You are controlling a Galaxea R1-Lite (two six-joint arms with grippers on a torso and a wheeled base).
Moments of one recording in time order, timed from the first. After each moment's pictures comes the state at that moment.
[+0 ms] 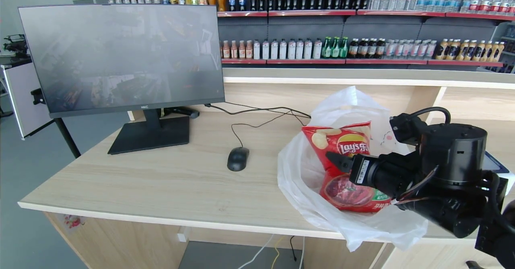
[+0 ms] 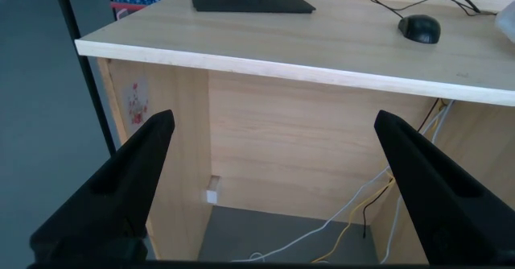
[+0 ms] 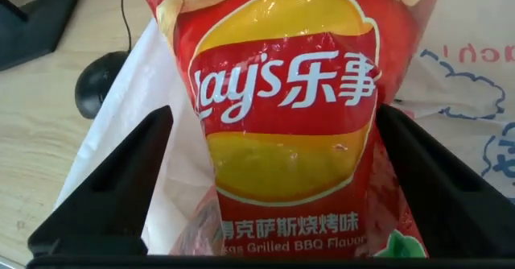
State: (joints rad) left arm 0.00 0.00 0.00 0.00 0.00 0.00; right arm 0.55 1.62 -0.60 -0.73 -0.29 0.37
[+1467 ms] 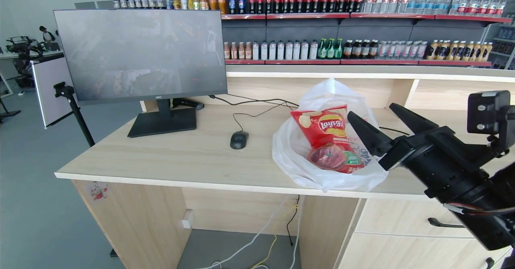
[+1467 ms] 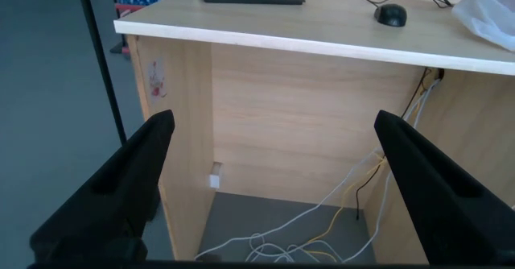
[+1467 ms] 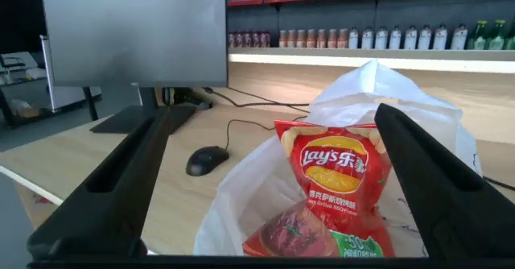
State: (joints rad) left arm 0.00 0.00 0.00 0.00 0.00 0.00; right arm 0.53 1.60 -0.36 -1.55 -0.13 0.01
